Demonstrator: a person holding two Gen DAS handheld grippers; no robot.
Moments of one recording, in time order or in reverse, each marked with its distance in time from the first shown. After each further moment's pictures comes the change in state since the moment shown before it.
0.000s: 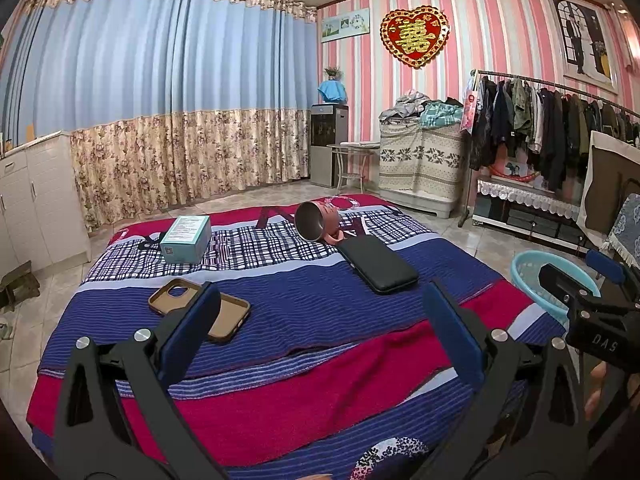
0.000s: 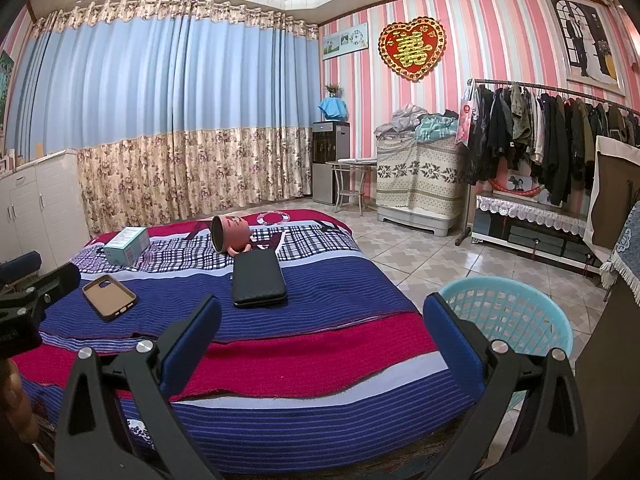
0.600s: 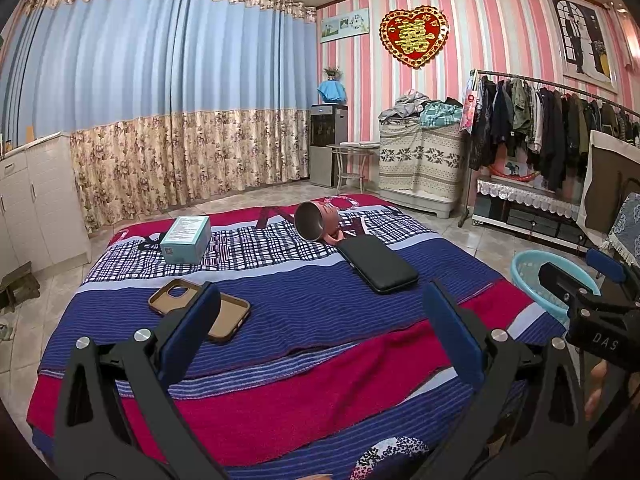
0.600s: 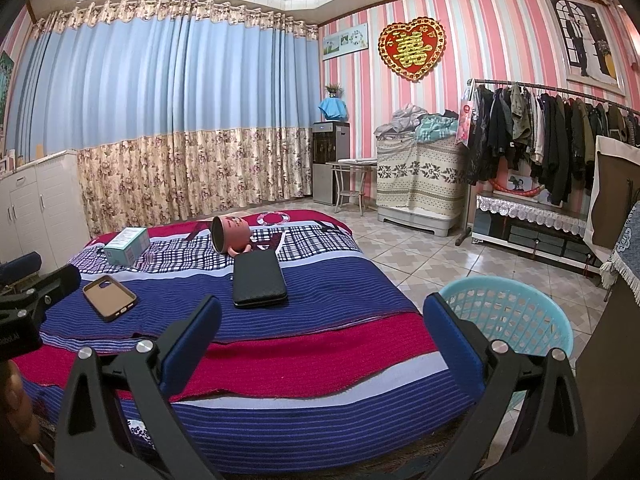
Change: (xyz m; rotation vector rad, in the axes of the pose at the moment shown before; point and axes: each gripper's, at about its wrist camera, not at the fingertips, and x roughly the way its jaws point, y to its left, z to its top) left arm 0.000 -0.001 0.000 -0.001 0.002 -0.001; right arm 0.000 0.000 0.000 -0.001 0.000 0.000
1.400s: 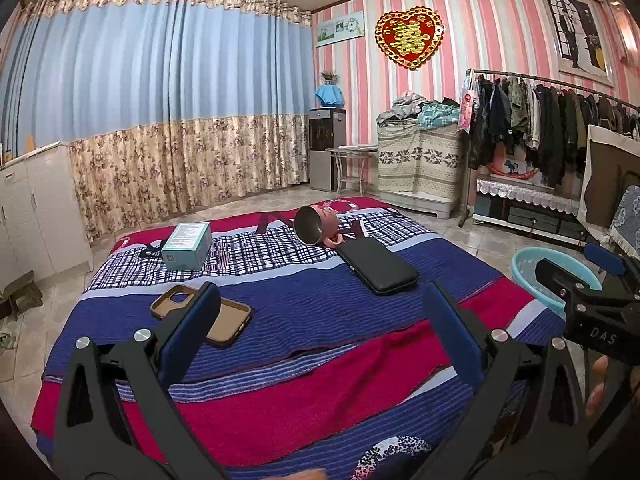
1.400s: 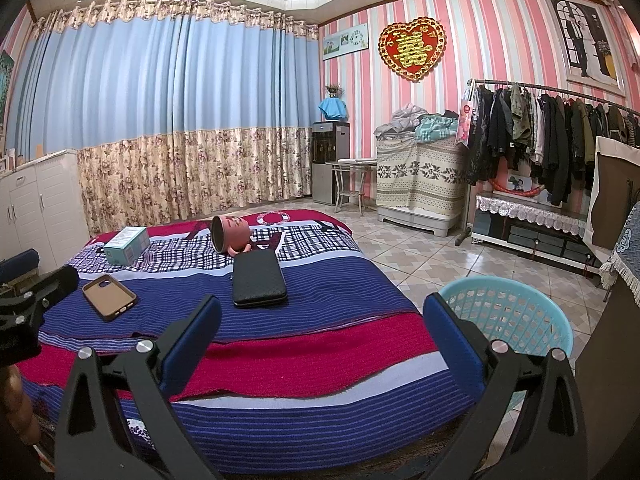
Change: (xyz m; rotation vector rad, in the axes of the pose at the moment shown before) left arm -0.003 0.001 -0.007 0.030 -0.017 0.001; right arm 0.000 0.000 0.000 0.001 0.000 -0.001
